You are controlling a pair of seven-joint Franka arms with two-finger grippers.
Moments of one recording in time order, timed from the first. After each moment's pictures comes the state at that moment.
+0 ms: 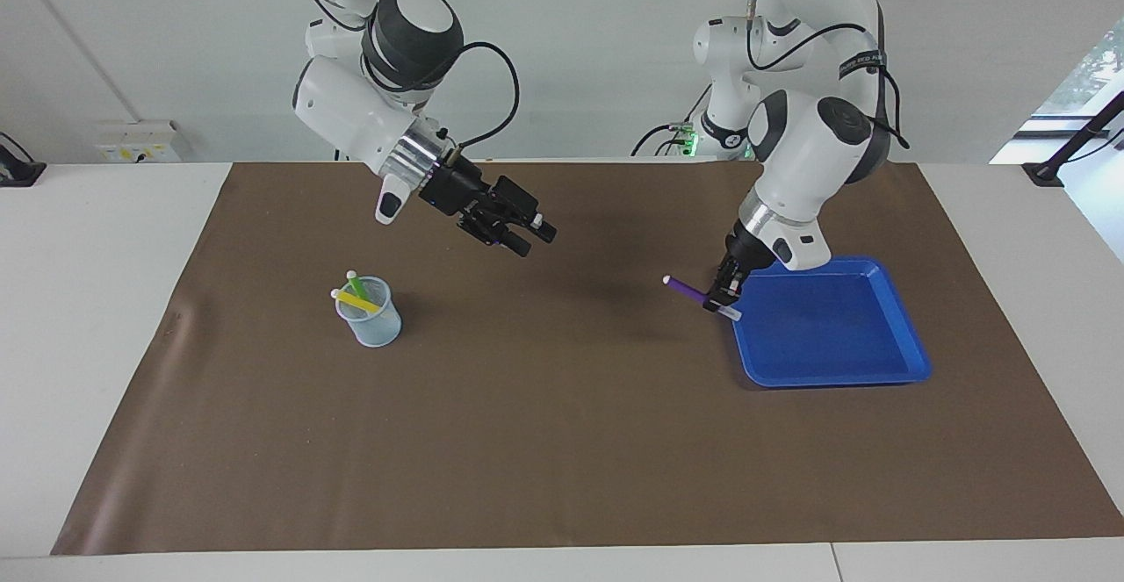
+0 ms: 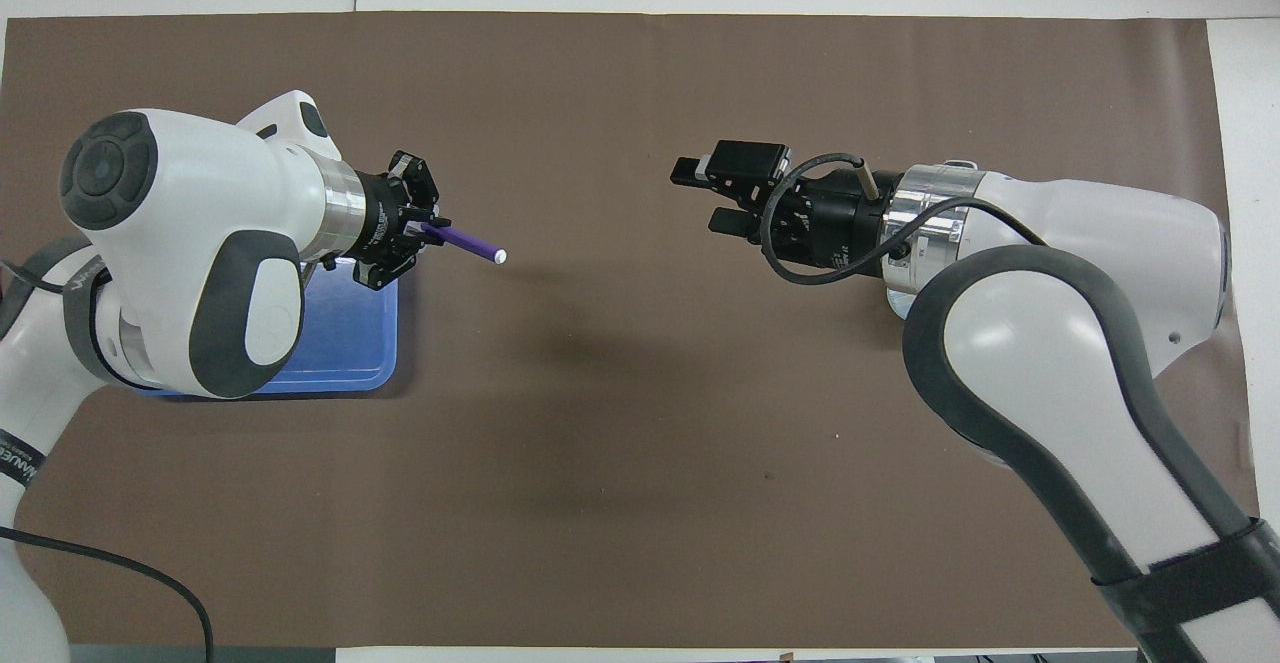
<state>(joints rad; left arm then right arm) -0.17 0.13 -0.21 -1.91 -0.24 2.25 -1.35 0.13 0.03 0.24 -1.98 1.20 2.40 0.05</state>
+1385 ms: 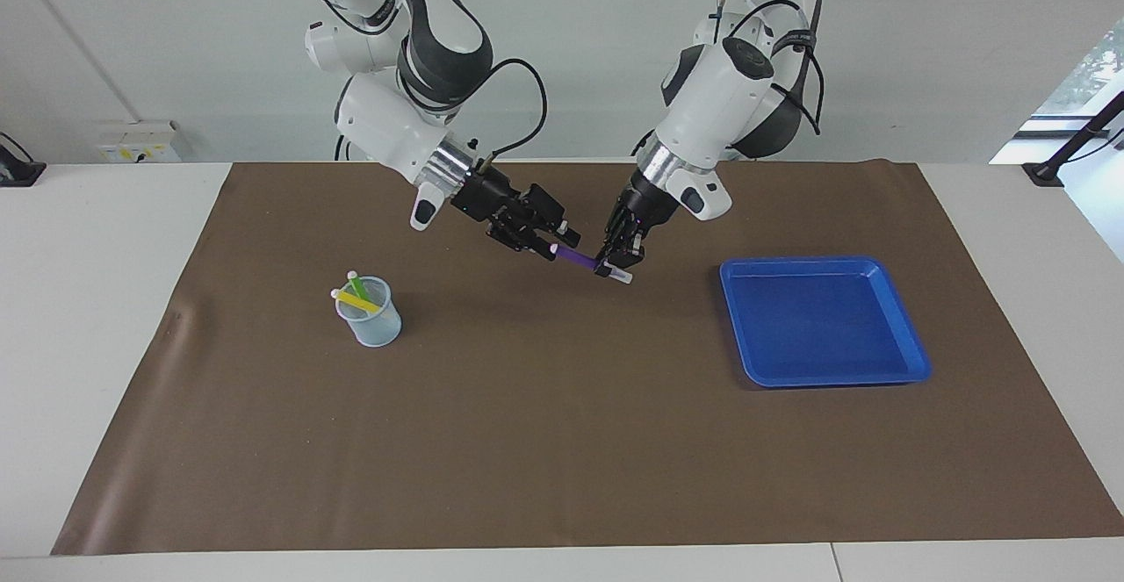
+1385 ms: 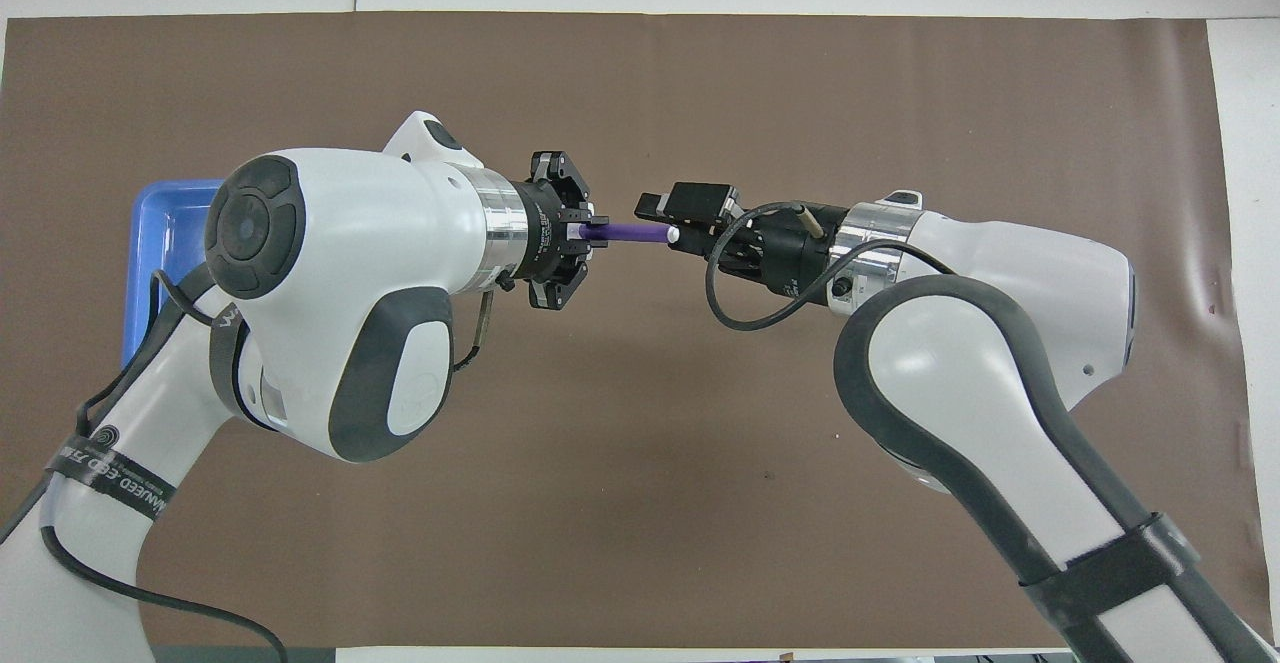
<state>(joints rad) -0.38 0.13 -0.21 -1.83 -0.36 2.34 -1.77 0.21 0.05 0.23 -2.02 1.27 2.50 -0.03</state>
